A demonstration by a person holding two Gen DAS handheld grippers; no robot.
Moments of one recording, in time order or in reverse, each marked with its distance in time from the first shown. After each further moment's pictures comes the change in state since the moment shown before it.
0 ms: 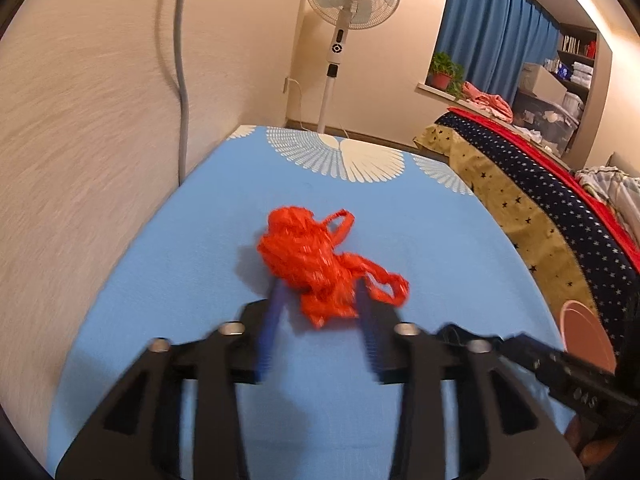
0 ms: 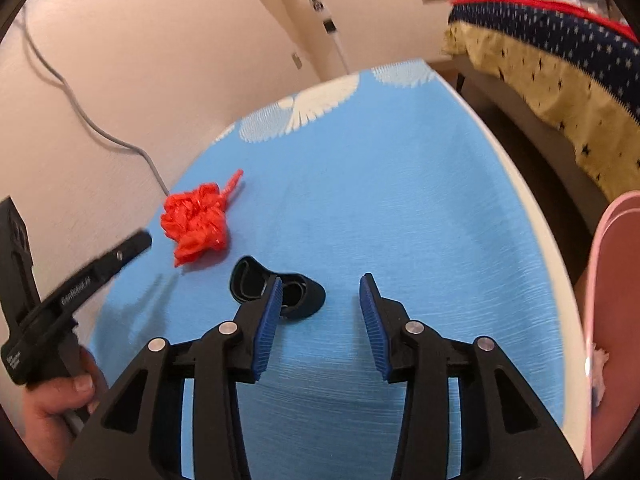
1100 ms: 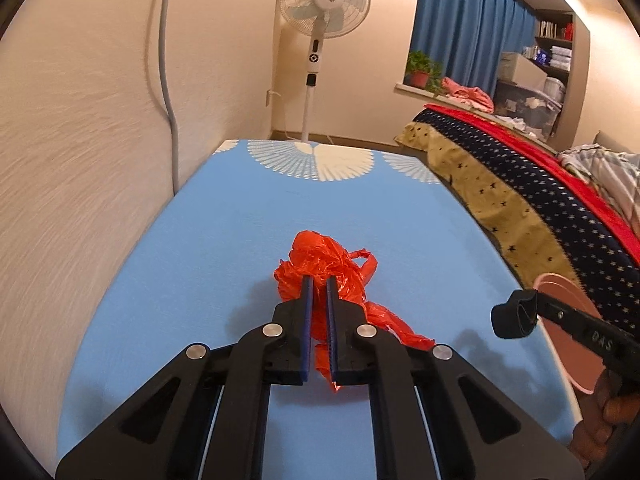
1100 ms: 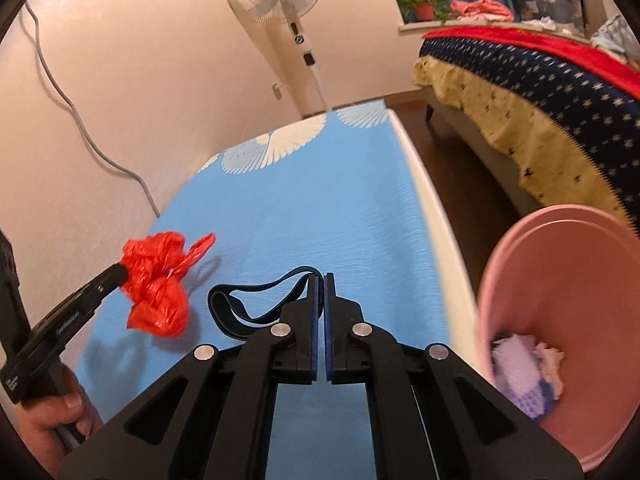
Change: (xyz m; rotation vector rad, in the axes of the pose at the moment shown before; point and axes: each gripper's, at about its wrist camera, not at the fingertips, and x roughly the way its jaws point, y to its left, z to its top) left arm -0.060 -0.030 -0.022 0.073 -0.027 -0.033; right arm -0.083 -0.020 -0.009 -0.014 -0.125 -0.100
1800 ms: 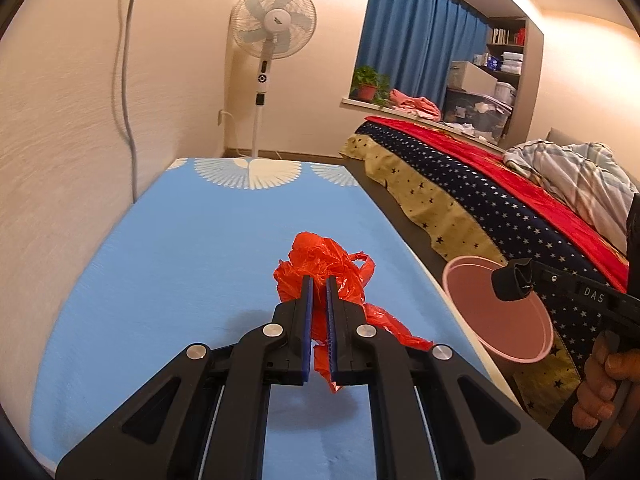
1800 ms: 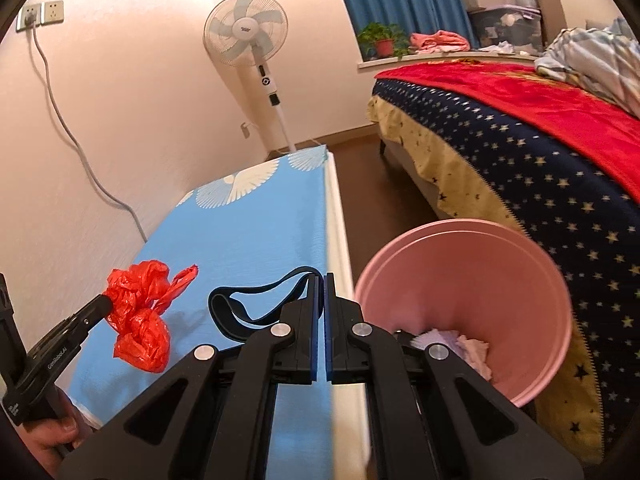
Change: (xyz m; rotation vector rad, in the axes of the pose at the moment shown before) left arm -0.072 -0.061 -0.033 0.062 -0.060 -0.149; right arm -0.115 -0.051 -0.015 0.028 -0.120 -0.105
